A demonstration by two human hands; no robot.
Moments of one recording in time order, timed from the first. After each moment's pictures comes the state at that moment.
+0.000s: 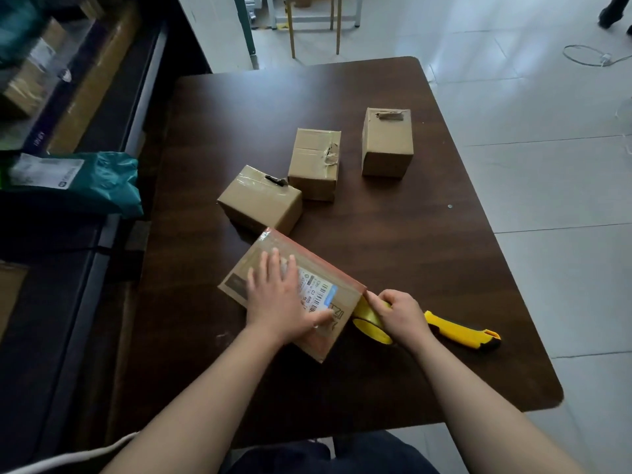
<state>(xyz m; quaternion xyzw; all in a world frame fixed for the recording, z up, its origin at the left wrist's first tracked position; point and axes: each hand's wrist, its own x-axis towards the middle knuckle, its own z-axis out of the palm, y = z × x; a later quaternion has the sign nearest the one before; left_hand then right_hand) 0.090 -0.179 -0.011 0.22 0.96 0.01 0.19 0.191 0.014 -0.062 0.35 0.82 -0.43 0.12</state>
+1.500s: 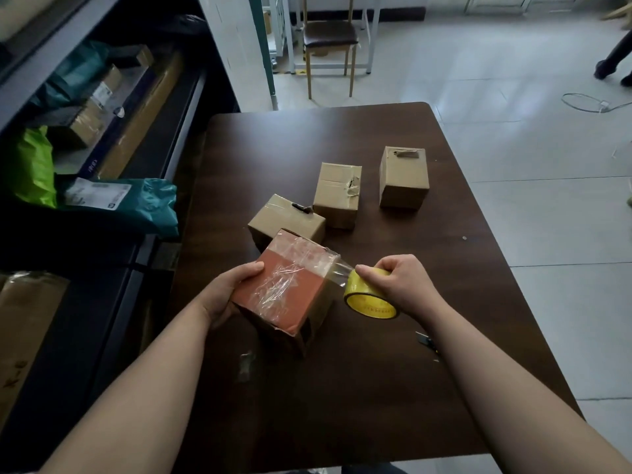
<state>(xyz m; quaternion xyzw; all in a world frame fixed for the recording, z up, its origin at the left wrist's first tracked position) 0.006 -0.277 0.030 -0.09 0.64 0.64 0.42 0.121 -0.004 0.036 0.23 0.86 -0.45 0.01</state>
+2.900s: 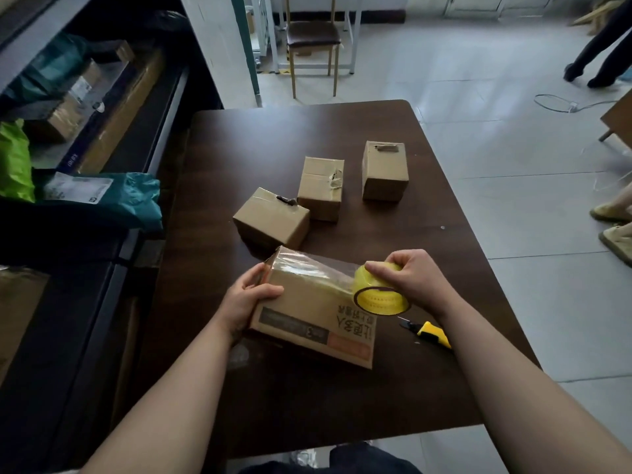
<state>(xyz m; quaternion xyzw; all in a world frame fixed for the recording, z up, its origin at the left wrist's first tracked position) 0.051 -0.254 -0.008 -0.08 0.66 0.66 0.36 0.164 0.024 0.045 0.23 0.84 -0.49 0.02</state>
